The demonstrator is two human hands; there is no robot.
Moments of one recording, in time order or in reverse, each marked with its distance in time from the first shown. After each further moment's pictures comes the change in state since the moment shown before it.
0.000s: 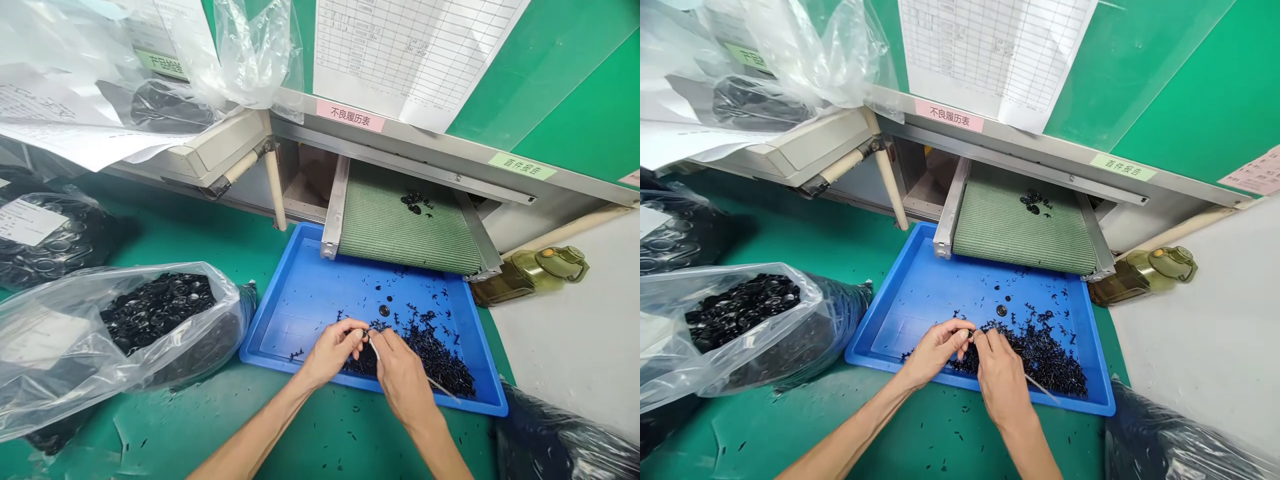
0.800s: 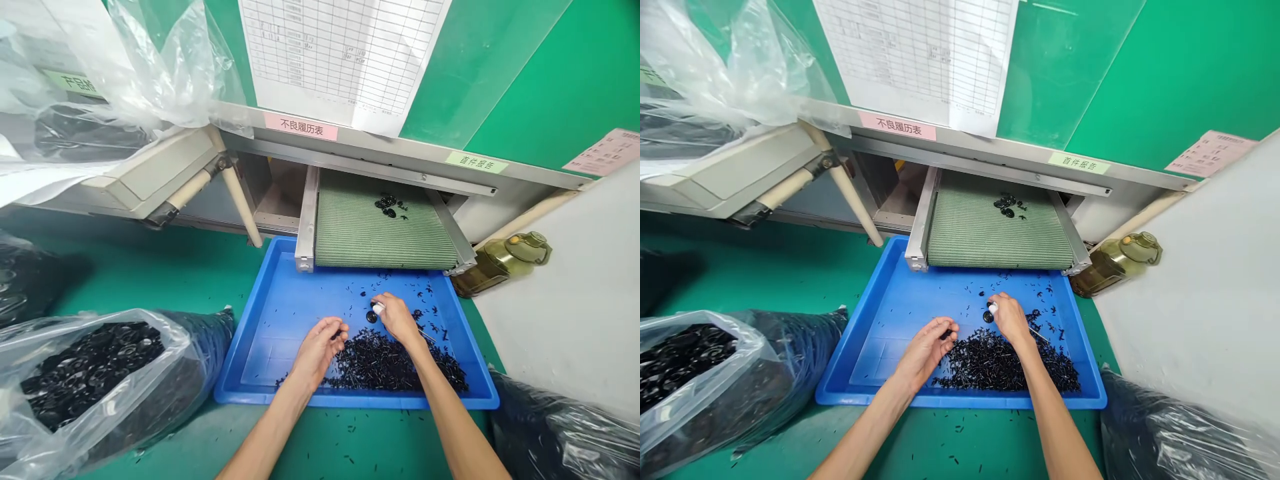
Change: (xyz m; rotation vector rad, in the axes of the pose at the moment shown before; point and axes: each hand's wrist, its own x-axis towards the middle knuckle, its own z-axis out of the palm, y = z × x) left_hand 0.040 -0.016 0.000 -0.552 0.219 -0.243; right_hand 0.071 0.104 0.036 0.283 -0.195 0.329
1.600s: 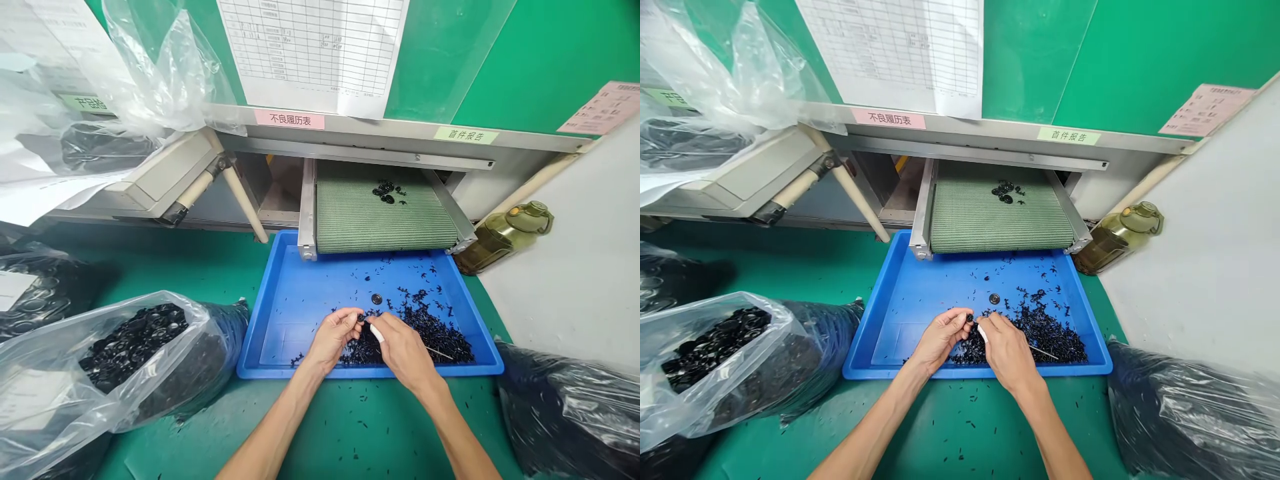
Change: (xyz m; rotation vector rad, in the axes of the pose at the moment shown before) left_hand -0.013 -0.010 0.001 0.177 -0.174 0.010; right_hand -0.101 -0.052 0.002 -0.111 0.085 -0.191
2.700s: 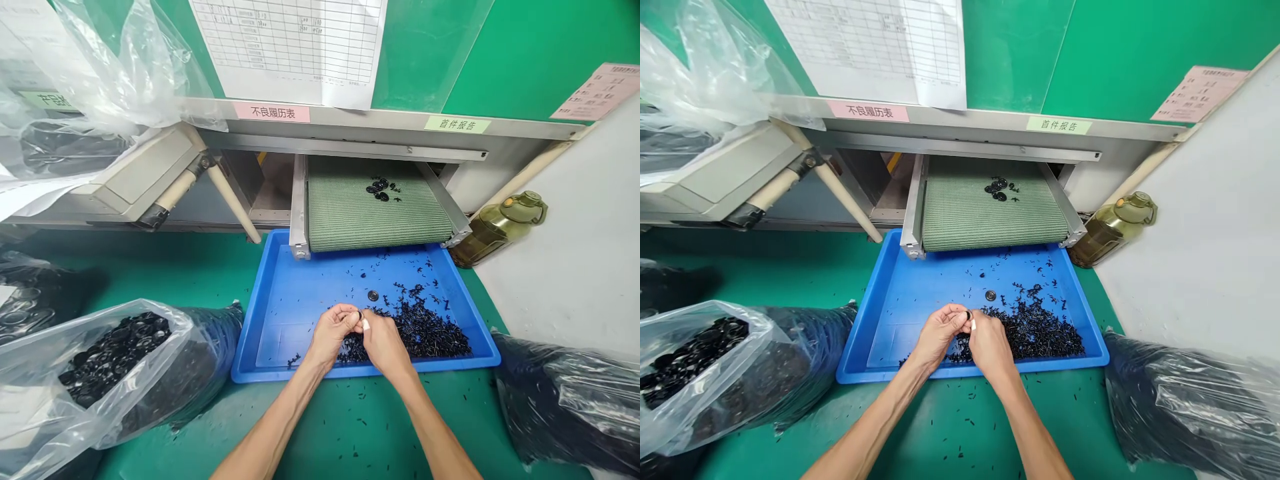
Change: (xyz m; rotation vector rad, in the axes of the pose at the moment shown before) left_hand 0.005 0.002 0.007 0.070 0.059 0.073; right_hand 0.017 -0.019 0.018 0.161 -0.050 0.274
